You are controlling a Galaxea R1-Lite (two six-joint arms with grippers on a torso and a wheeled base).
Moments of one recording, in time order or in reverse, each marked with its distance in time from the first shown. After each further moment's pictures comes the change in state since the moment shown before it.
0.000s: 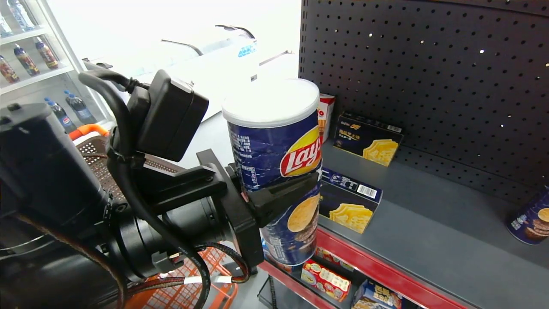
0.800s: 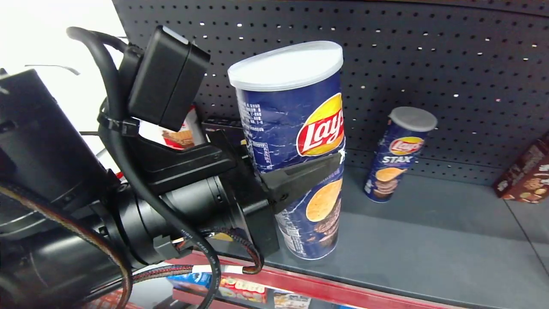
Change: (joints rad) left arm -0.026 0.014 -0.082 0.009 -0.038 -0.029; right arm 0.000 0.000 0.000 0.000 0.000 0.000
